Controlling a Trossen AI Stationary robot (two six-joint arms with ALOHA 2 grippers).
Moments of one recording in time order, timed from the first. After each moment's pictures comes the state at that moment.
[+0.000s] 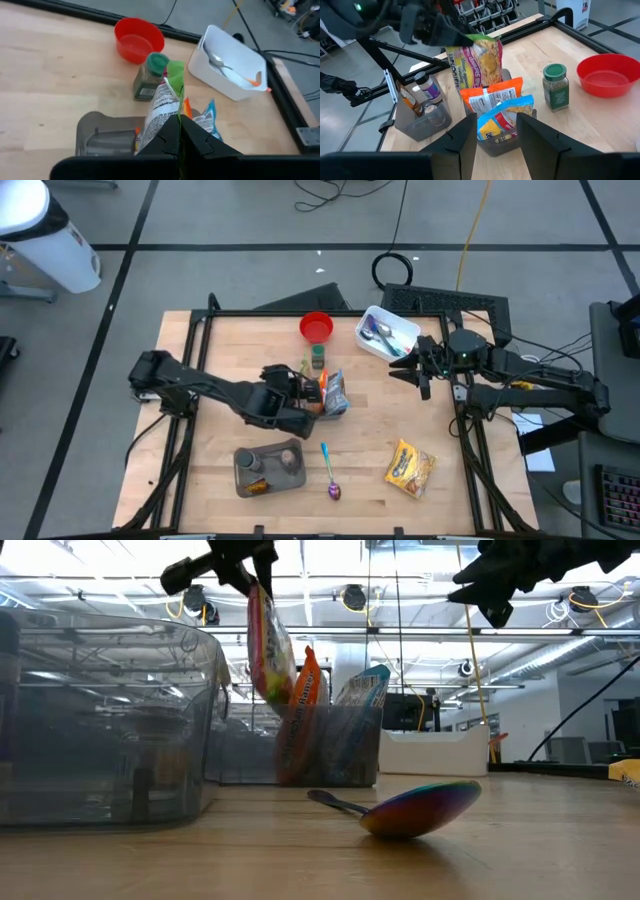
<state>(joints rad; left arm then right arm) -0.28 1.76 1.55 -1.10 -0.90 -1.79 -0.28 0.67 0.65 -0.26 -0.26 0.30</state>
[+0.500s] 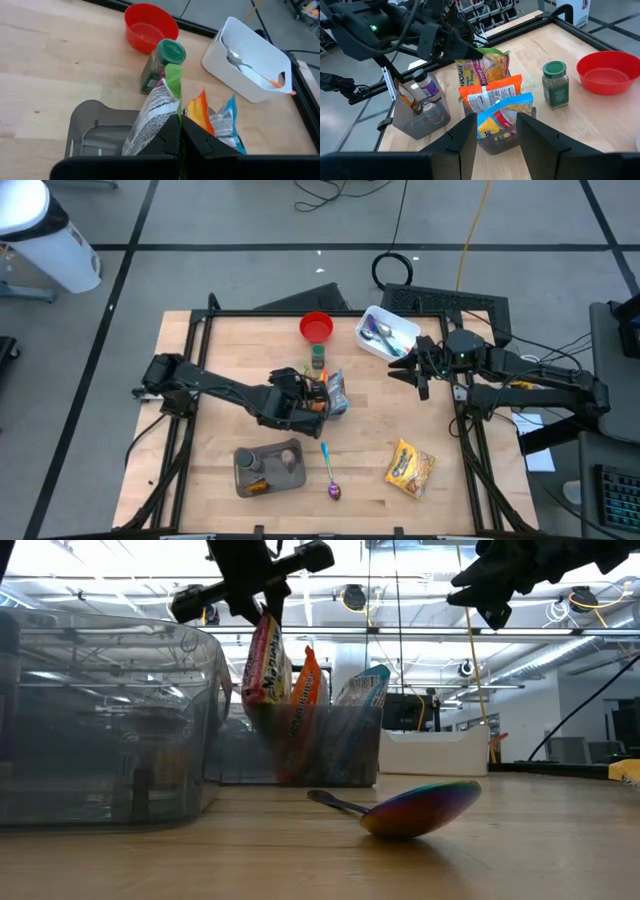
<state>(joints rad) -0.24 1.85 1.55 -1.09 -0.86 -1.86 -0.28 0.69 0.65 -0.26 -0.26 0.29</state>
